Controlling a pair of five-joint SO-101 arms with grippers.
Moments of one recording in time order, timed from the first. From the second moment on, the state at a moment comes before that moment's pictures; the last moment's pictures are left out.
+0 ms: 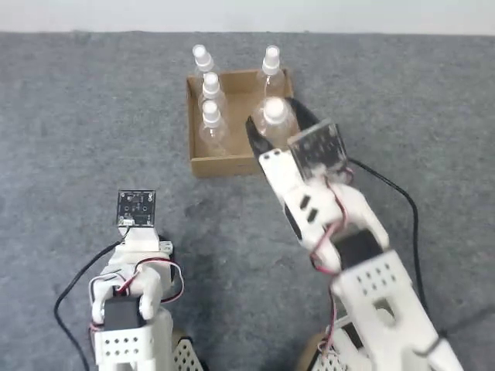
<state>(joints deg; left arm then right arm) -11.1 -103.3 97.3 72.0 0.7 -28.1 -47.5 52.3 12.2 8.7</state>
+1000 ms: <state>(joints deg) -11.0 -103.3 97.3 72.0 0.7 -24.6 1.1 37.0 -6.2 2.9</state>
